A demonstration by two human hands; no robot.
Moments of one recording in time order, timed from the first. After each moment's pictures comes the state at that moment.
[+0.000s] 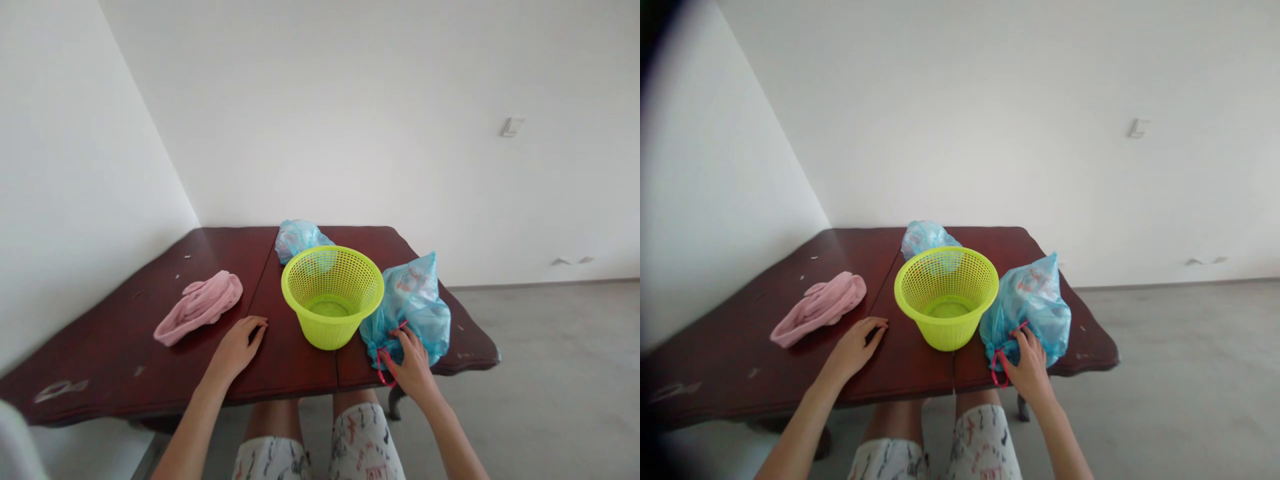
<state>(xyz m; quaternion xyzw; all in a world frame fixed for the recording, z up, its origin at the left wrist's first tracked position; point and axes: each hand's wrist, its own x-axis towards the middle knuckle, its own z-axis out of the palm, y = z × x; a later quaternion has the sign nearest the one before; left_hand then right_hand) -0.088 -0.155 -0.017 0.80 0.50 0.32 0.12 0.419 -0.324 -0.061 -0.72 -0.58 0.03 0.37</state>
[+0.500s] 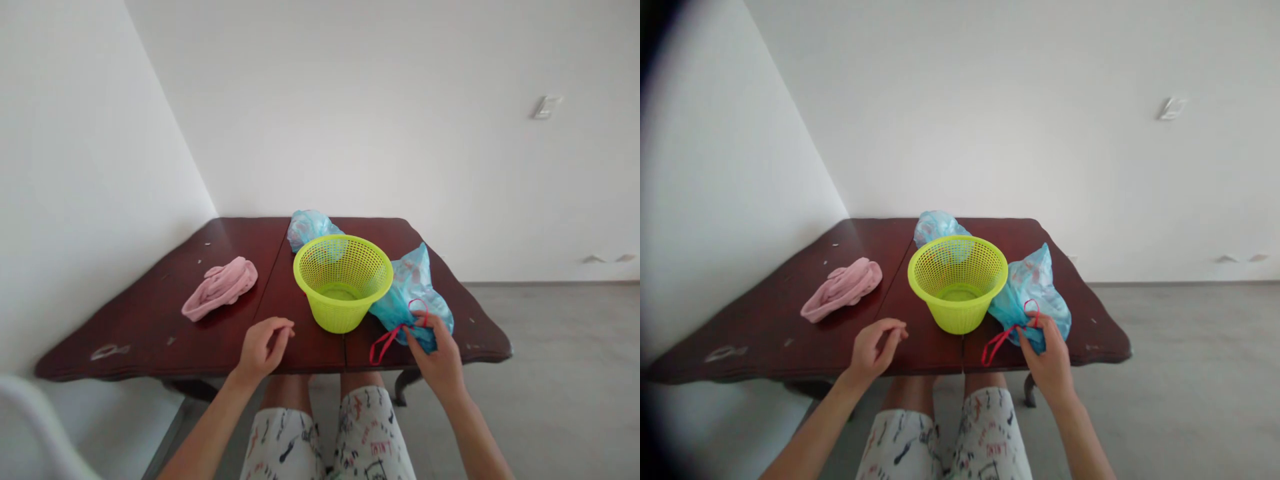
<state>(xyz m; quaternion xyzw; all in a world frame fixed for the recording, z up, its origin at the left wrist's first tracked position) -0.037 -0.249 0.041 0.79 0.40 0.44 0.12 0.402 -0.353 0.039 -0.59 -0.60 -0.01 0.54</state>
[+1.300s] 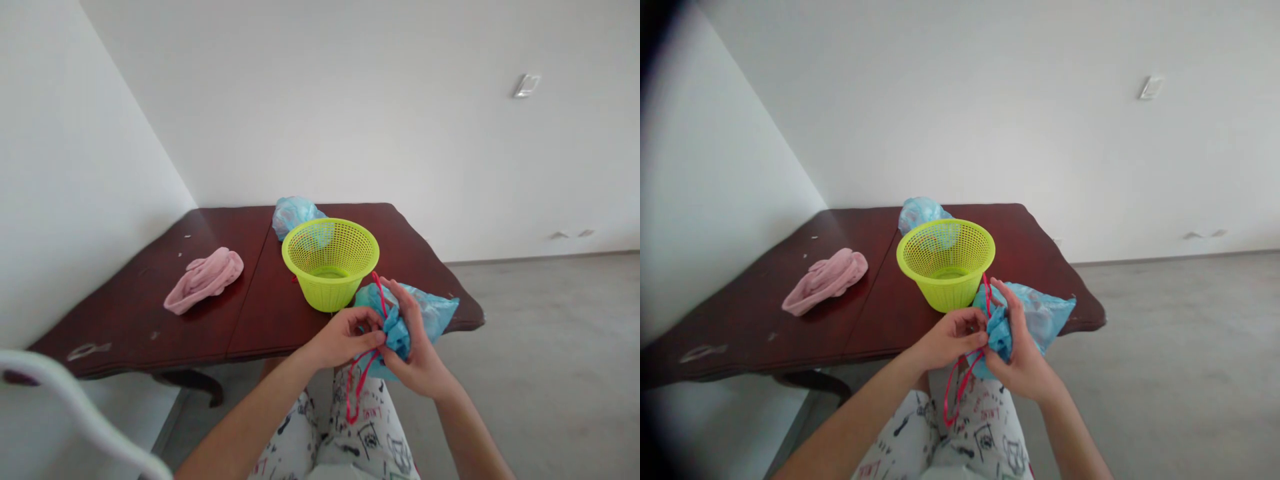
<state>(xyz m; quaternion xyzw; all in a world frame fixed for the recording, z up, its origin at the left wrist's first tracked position) 0.159 -0.299 0.088 0.65 0.12 0.29 0.69 0.356 -0.405 0.112 -0.48 -0.70 0.18 0.49</state>
